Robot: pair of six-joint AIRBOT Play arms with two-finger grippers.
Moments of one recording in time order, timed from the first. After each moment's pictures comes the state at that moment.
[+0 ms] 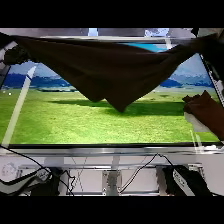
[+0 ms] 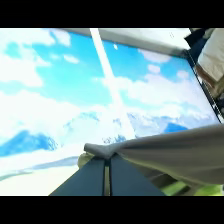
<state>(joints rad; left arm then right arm) 0.50 -1.26 1.86 0.58 -1.38 -1.23 -0.20 -0.78 1.04 -0.50 0.29 0.95</state>
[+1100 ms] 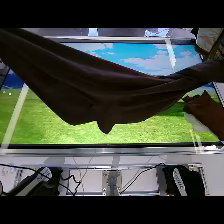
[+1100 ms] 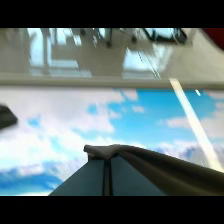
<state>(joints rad) 0.53 -1.11 1.91 0.81 -1.34 -1.22 -0.23 -0.47 1.29 -1.12 1.10 1.58</state>
